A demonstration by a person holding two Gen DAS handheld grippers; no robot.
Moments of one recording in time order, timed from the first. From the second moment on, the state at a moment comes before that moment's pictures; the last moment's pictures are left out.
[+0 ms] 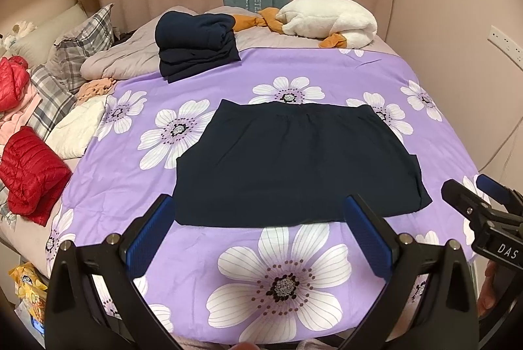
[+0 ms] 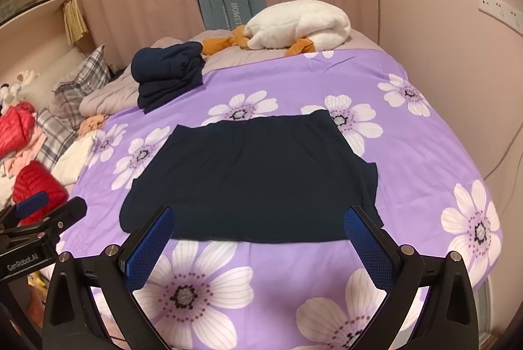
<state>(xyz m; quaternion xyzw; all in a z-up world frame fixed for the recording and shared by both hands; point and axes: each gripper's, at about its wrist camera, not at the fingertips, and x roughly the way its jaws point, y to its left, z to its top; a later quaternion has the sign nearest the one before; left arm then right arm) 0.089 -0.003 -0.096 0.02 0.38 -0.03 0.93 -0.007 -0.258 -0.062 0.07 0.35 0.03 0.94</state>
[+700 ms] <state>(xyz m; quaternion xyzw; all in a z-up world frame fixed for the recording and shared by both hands) 0.087 -0.009 -0.094 0.01 0.38 -0.04 0.92 -0.007 -0.252 -0.061 0.07 0.34 0.03 0.94</state>
